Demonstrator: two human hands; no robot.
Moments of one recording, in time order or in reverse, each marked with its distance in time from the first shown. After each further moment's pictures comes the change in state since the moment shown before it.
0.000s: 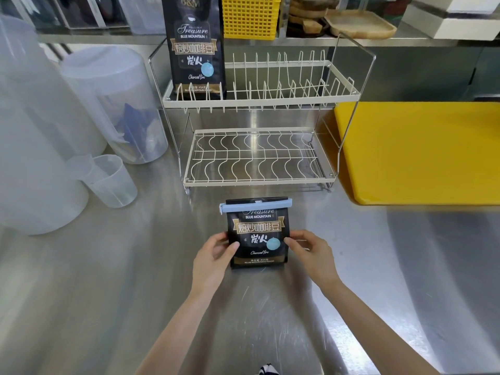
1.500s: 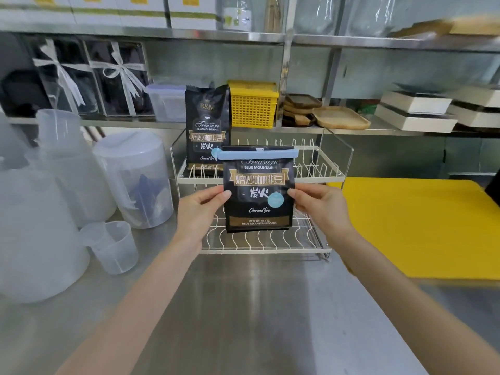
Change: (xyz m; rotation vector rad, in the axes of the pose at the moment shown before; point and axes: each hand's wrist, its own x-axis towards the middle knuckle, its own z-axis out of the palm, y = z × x) left_hand 0.066 0.186 -0.031 -0.284 0.075 0.260; right_hand 0.068 -0.187 -0.044 0.195 0.073 -0.315
